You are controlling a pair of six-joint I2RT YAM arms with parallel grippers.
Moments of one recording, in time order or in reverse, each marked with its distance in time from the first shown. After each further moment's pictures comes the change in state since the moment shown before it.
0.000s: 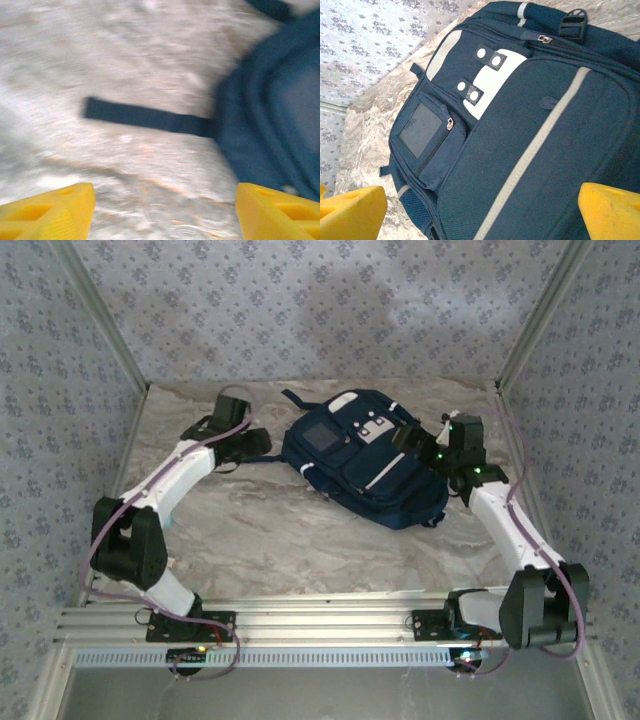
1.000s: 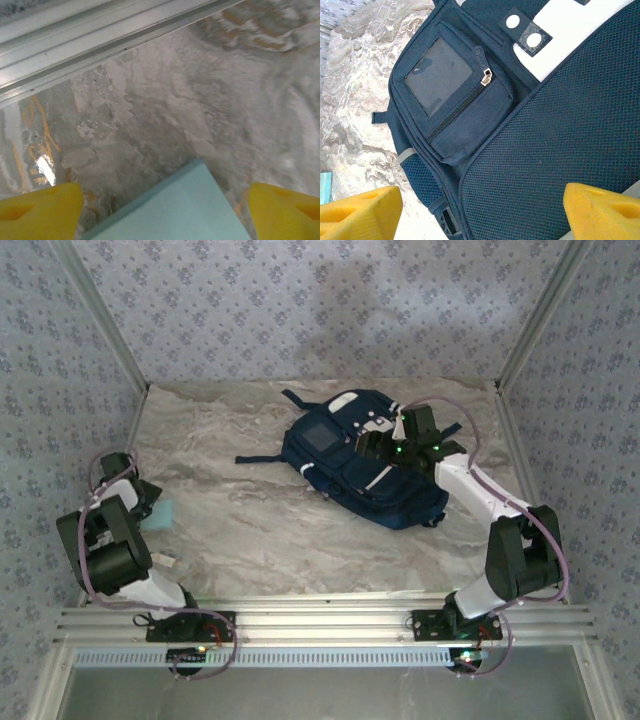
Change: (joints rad) left arm 0.752 0.022 -0.389 0.194 -0.071 -0.152; right arm 0.202 0.253 0.167 -0.060 0.009 -0.074
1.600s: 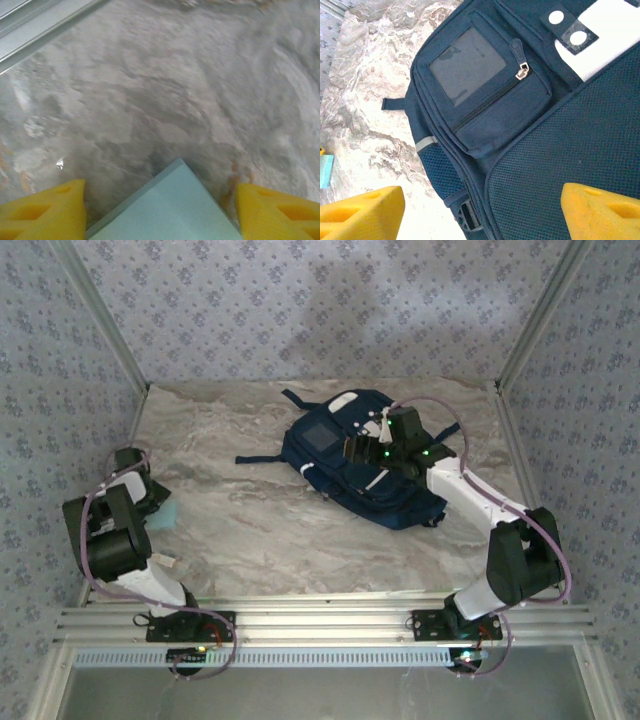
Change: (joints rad) left arm -0.121 0.074 0.046 -0.033 -0.041 0.063; right arm 0.098 -0.014 -0.001 0.035 0.049 -0.033
